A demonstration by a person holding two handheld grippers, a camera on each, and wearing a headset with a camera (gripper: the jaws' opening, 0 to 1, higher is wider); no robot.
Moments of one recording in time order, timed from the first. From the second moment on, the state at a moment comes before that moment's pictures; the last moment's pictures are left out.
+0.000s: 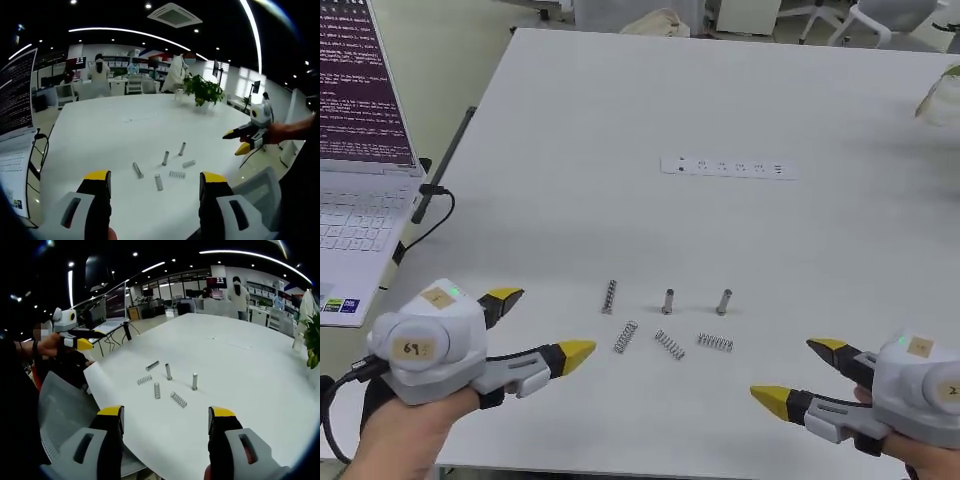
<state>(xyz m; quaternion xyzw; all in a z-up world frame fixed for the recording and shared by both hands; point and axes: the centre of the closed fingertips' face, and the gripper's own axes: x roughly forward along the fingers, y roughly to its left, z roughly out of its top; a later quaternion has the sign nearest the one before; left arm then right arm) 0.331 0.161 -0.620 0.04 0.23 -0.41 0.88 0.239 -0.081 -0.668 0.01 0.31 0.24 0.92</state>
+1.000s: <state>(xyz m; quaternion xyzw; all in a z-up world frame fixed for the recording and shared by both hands) 0.371 0.135 -0.620 0.06 0.23 -0.43 0.87 0.237 -0.079 -0.668 0.01 0.31 0.25 0.92</state>
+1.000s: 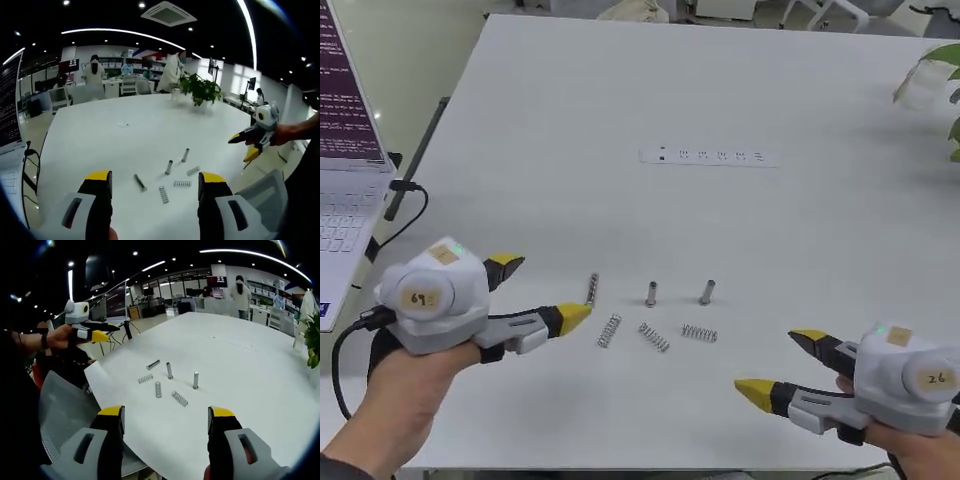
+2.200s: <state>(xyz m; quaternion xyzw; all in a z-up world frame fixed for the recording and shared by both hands) 0.438 0.100 -0.646 0.04 0.26 -0.43 0.86 0.234 -0.096 -0.672 0.02 0.32 0.22 0.92</state>
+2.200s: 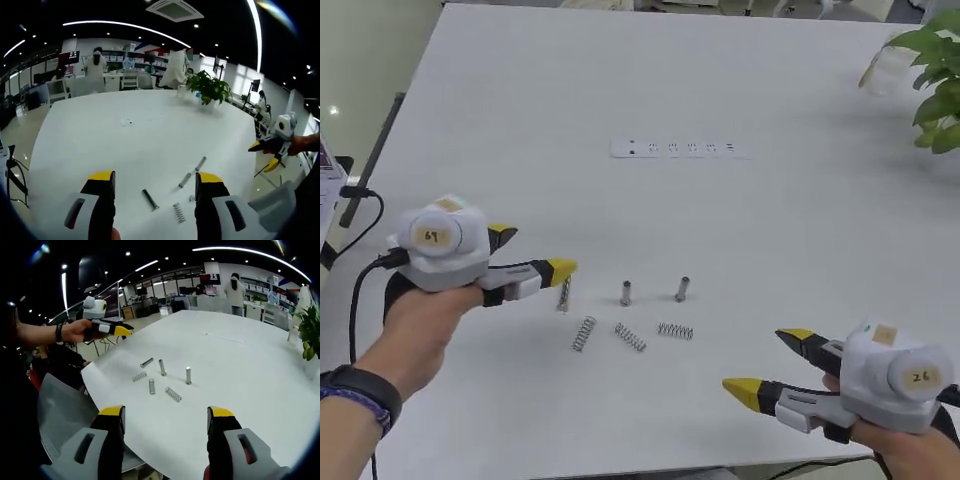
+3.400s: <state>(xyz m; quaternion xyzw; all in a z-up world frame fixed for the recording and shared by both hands) 0.464 0.084 -0.723 0.02 0.34 -0.39 0.86 0.246 -0.104 -0.676 0.02 0.33 0.22 0.92</state>
